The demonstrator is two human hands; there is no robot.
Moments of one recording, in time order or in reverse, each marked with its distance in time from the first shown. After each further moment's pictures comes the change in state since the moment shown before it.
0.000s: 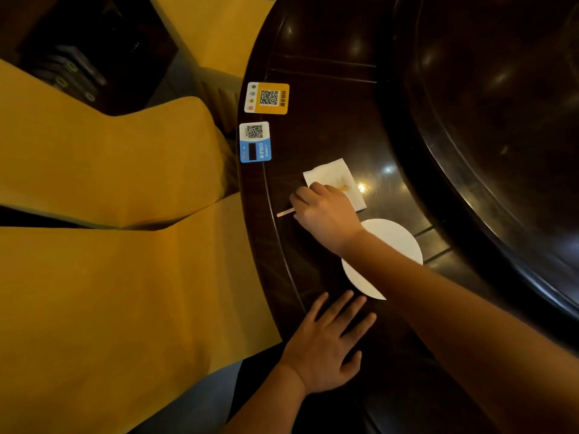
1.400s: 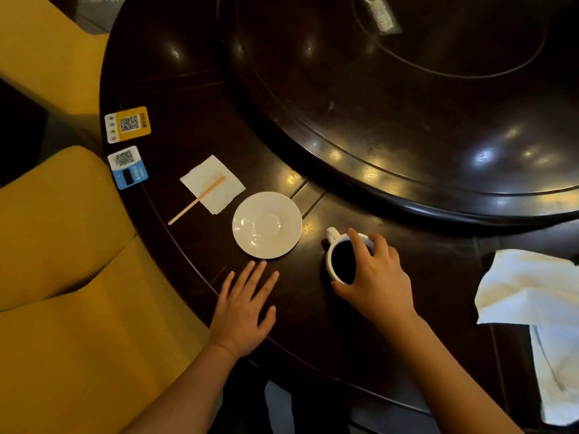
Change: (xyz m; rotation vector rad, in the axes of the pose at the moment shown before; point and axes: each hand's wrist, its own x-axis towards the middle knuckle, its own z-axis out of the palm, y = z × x) left_hand 0.000 0.000 0.005 0.006 0.062 0.006; right_hand -0.278 -0.014 -0.056 0.421 -0.178 1.088
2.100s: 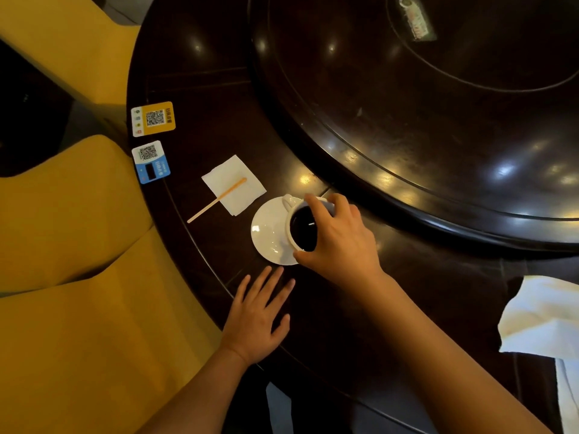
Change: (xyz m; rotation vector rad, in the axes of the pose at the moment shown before) left_hand 0.000 -0.001 -0.001 -0.028 0.019 0.031; right_hand 0.062 -0.083 -0.011 -0.007 0.119 -0.293
